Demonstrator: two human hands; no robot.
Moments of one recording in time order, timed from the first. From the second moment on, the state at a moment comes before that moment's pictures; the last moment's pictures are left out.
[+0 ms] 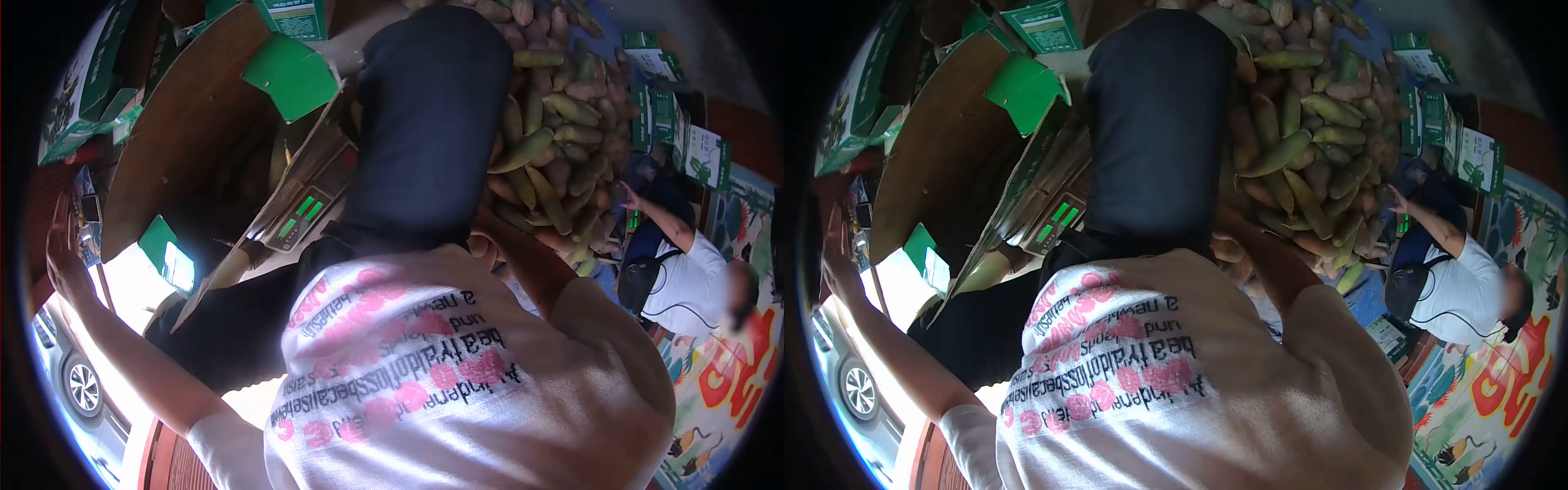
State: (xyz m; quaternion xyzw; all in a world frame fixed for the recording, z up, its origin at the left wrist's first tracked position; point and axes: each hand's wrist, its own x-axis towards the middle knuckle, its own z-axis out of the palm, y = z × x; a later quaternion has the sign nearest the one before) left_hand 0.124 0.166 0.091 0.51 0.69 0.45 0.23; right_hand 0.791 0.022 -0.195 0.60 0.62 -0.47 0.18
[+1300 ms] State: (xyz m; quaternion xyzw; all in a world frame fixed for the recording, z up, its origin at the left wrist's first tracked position) left_hand 0.135 0.166 0.099 0.60 0.63 0.41 0.27; right_hand 0.922 0.285 -0.032 0.73 0.65 -0.02 -0.22
